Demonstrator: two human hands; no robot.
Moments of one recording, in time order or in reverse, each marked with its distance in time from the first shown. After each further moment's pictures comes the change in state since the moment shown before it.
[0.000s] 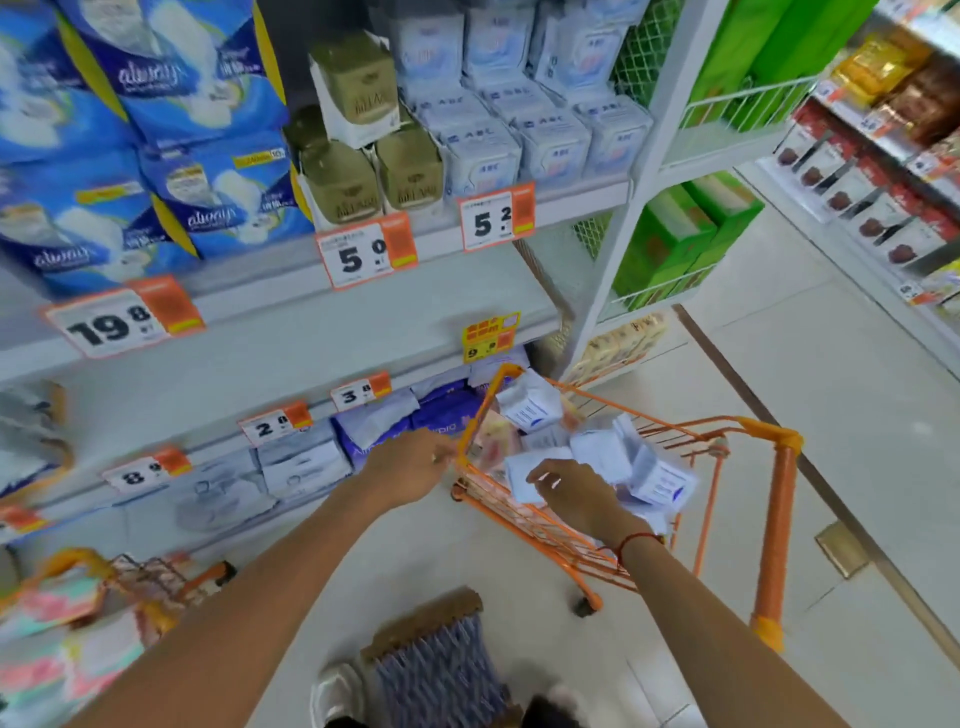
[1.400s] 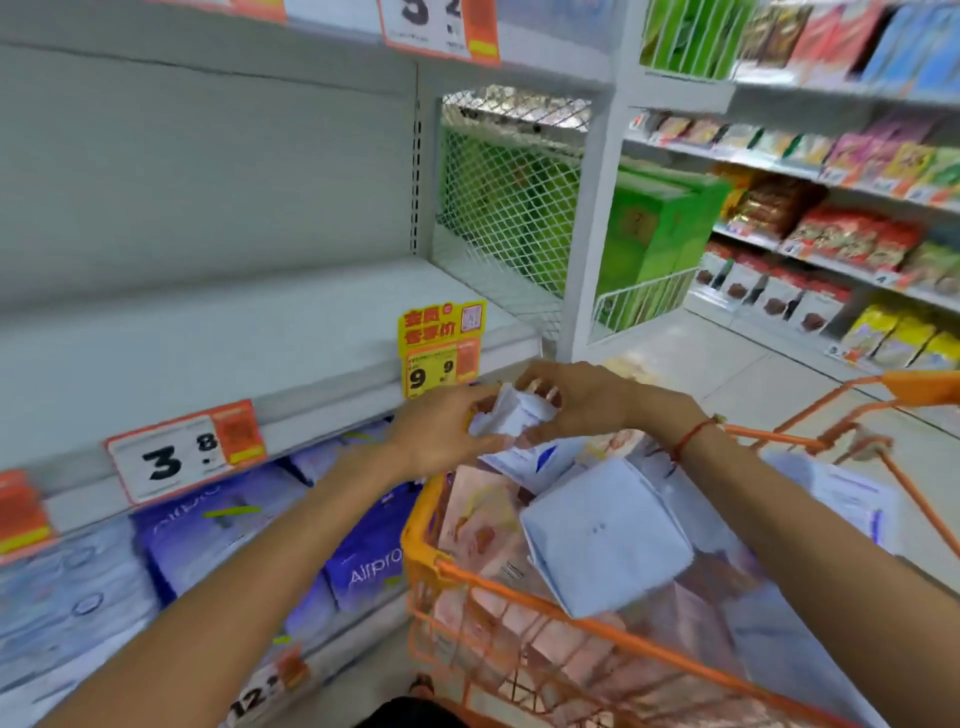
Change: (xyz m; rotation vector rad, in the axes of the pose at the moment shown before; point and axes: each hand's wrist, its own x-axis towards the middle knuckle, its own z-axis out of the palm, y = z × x) left_hand 0.273 -0.053 0.114 0.098 0.350 0.690; right_hand 0.221 0.062 0.010 -0.319 0.275 -0.322
